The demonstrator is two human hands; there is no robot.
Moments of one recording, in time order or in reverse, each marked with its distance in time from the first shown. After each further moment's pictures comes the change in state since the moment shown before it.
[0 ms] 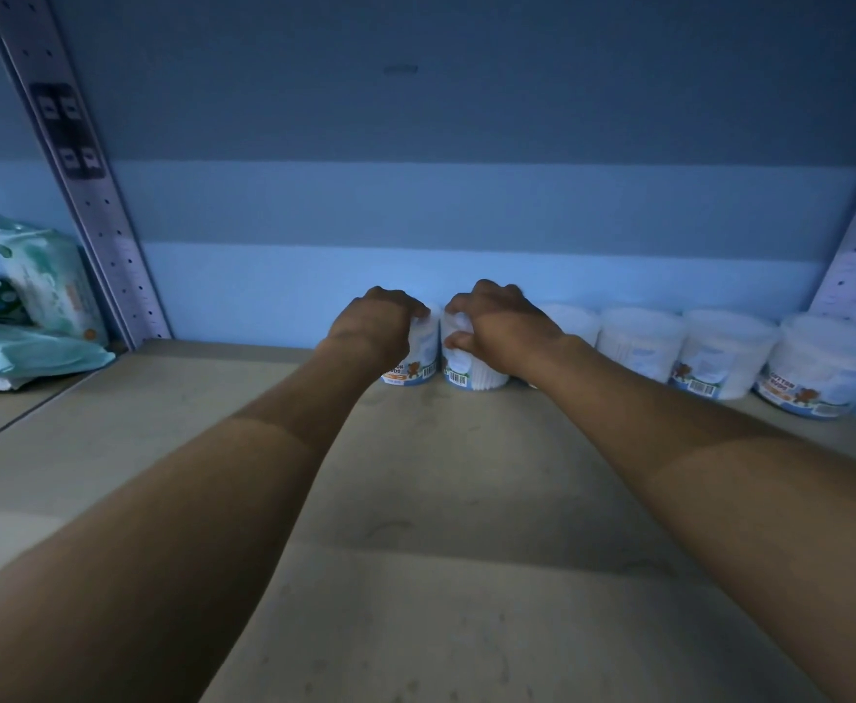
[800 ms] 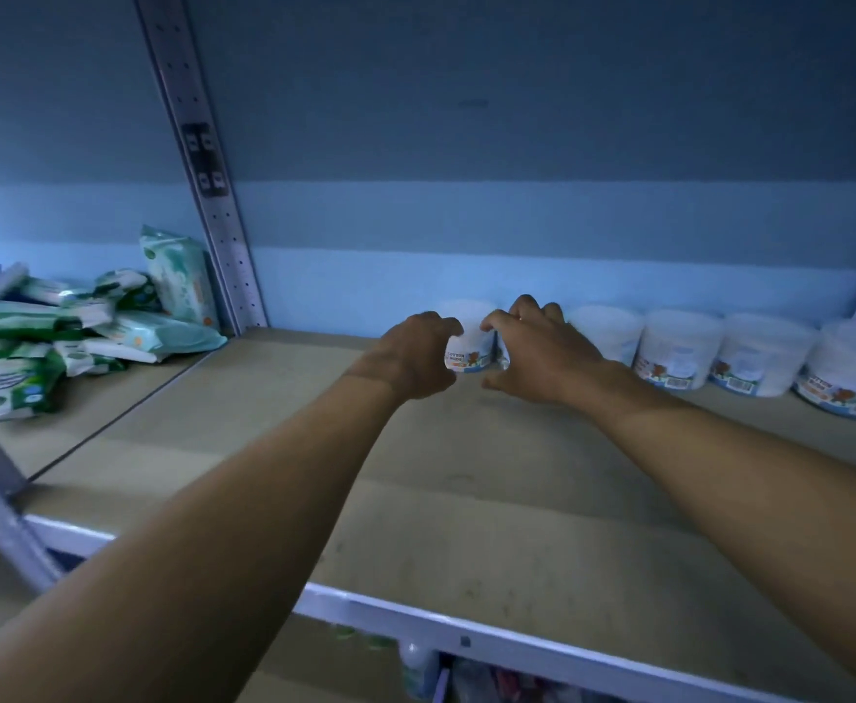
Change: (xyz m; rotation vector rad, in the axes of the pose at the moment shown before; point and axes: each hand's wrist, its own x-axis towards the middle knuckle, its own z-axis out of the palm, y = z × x) left_hand -0.073 -0.025 -0.013 -0.086 -0.039 0.025; right_hand -0.070 -0.050 -0.016 -0.007 0.014 -0.052
